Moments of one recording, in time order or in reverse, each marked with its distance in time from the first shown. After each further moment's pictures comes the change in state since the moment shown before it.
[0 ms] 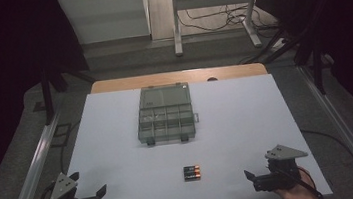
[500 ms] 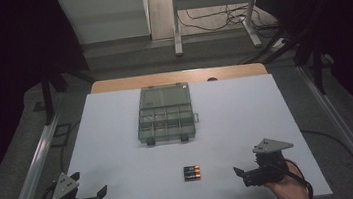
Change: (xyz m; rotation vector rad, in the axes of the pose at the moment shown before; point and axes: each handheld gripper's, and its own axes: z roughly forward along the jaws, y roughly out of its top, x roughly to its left) left arm 0.000 0.000 0.001 0.012 0.001 0.010; right arm 0.010 0.024 0.017 0.003 0.087 -0.033
